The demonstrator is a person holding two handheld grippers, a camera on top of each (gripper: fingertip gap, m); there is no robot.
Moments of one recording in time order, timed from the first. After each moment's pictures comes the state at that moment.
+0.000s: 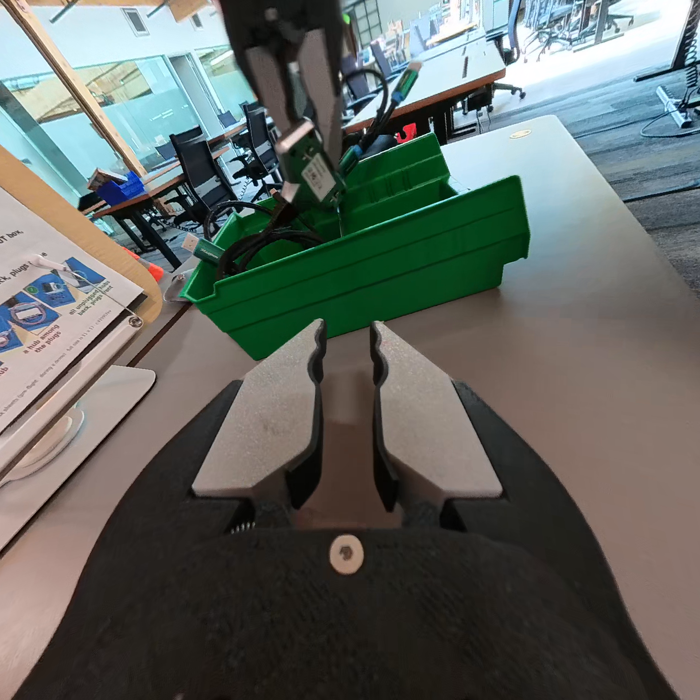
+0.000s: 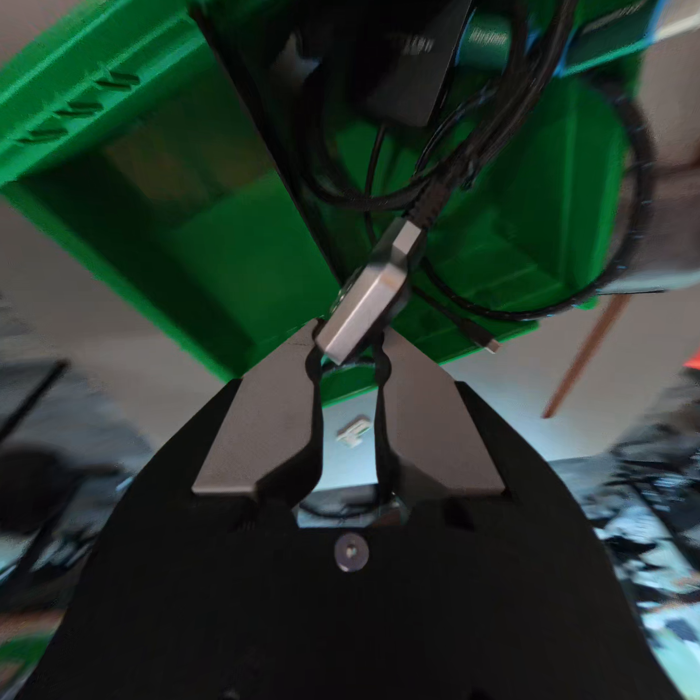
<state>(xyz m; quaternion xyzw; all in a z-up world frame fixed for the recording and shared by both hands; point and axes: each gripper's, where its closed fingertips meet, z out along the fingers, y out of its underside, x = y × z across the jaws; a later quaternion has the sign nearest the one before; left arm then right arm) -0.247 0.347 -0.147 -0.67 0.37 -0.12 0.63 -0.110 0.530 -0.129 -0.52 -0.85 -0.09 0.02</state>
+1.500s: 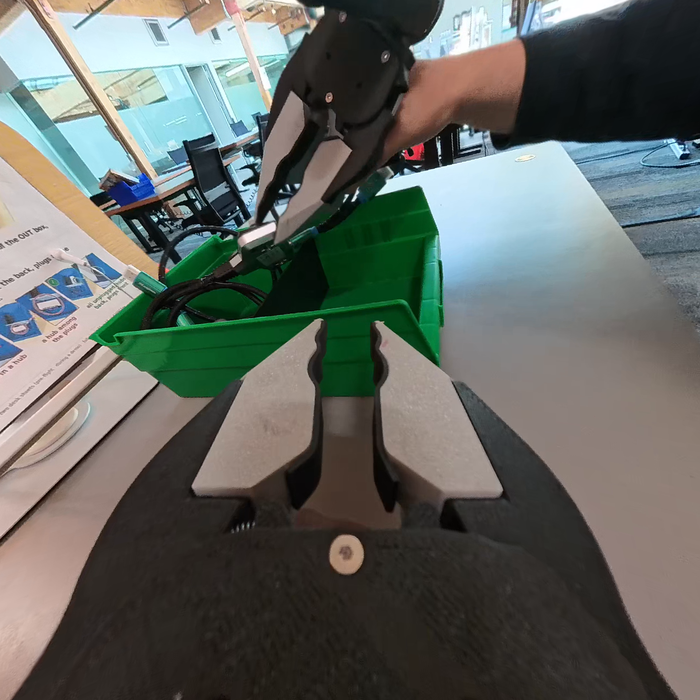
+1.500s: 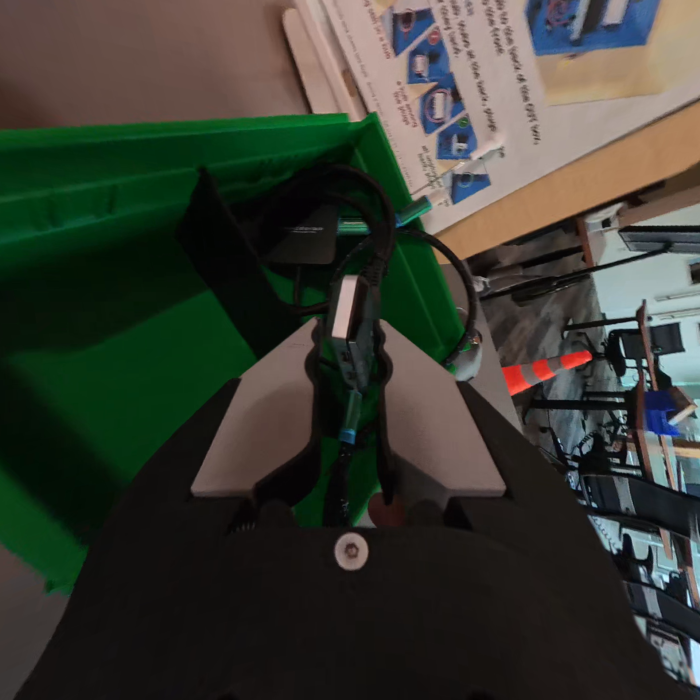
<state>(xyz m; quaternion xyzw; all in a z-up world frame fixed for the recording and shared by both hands) -0.256 0.345 -0.137 -0.67 0.35 -0.13 0.64 -0.227 0.503 -0.131 -0.54 -0.71 0.00 0.46</state>
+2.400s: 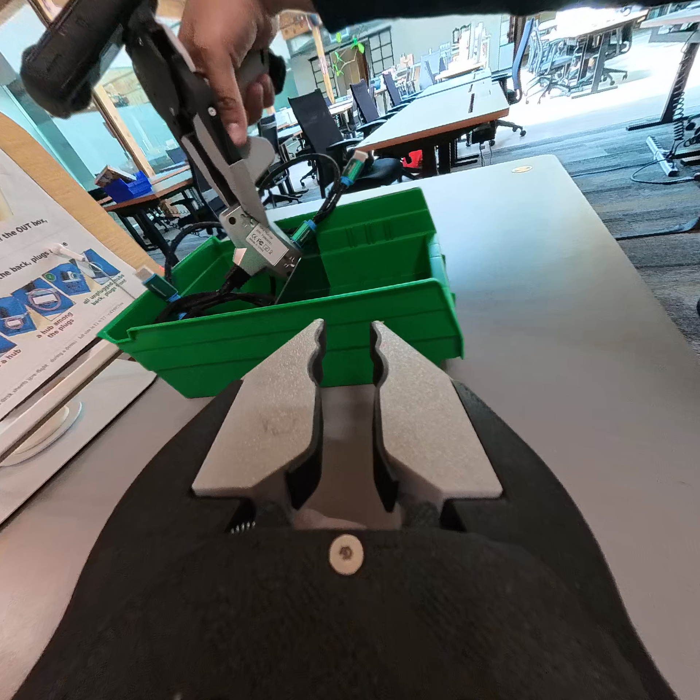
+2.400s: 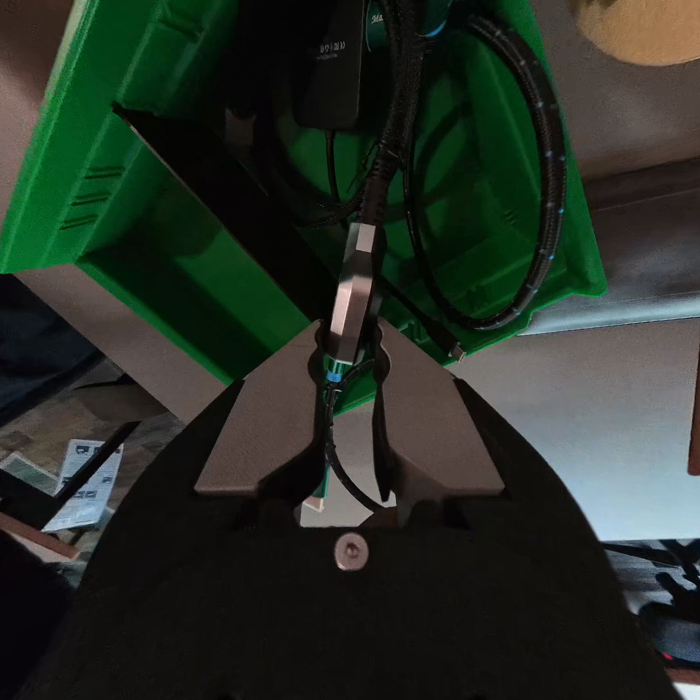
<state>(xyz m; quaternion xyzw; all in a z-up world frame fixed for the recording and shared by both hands) -0.257 0.346 -0.135 -0.67 0.34 -0.14 0.64 -0.204 0.557 -0.144 -0.68 -0.73 0.04 -0.08</state>
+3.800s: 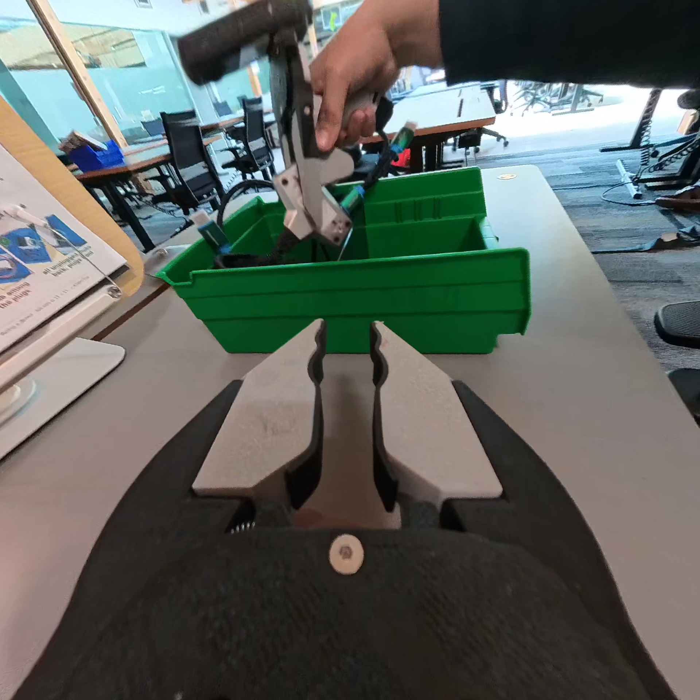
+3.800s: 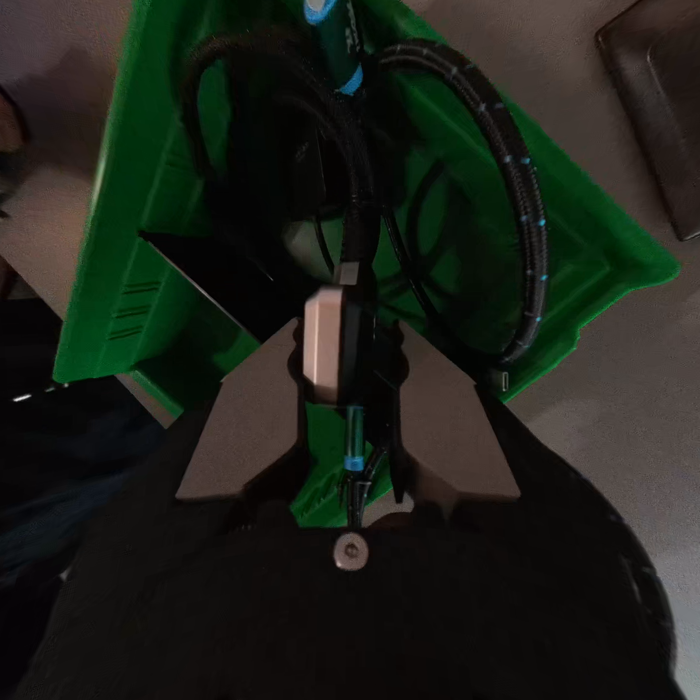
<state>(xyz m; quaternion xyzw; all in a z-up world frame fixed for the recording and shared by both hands) -0.255 0.343 -0.144 -0.69 0.32 -0.18 0.62 -0.150 0.534 -0.179 -0.78 -0.59 0.20 -0.01</state>
